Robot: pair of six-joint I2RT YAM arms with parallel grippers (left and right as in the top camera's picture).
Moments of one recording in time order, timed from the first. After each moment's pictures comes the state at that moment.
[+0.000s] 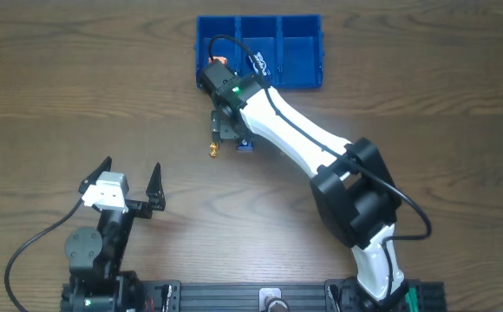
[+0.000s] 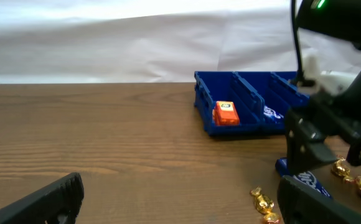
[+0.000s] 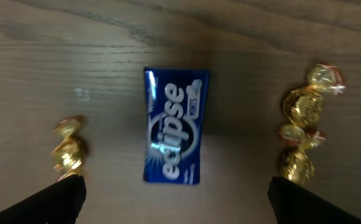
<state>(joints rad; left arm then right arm) 0.00 0.01 0.02 -0.11 0.18 -0.04 0.69 2.12 1.70 -1.00 0.13 0.64</state>
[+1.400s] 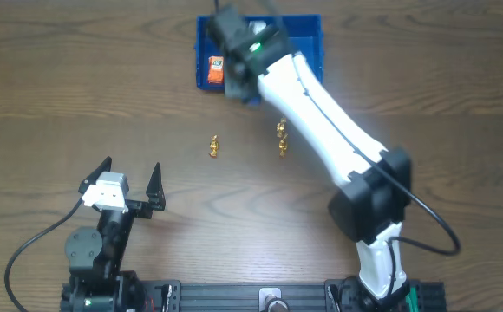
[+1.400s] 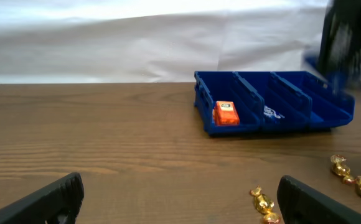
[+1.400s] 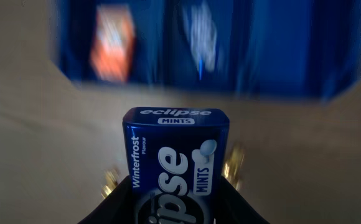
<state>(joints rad) 0.00 0.01 0.02 -0.10 0.18 -0.04 0.60 2.08 2.14 -1.19 0.21 0.50</state>
